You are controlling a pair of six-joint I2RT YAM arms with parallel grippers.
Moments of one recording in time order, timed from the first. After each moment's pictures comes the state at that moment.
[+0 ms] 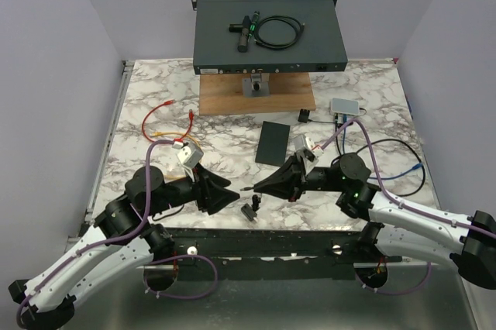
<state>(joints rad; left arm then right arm) -0.86 0.42 0.65 -0.38 0.31 -0.49 0.94 0.96 0.51 0.65 -0.63 0.34</state>
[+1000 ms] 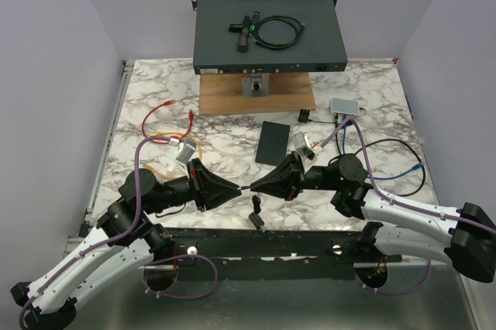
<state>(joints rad) -0.83 0.40 0.59 -0.16 0.43 -0.74 0.95 1.03 0.49 0.86 -0.65 0.42</state>
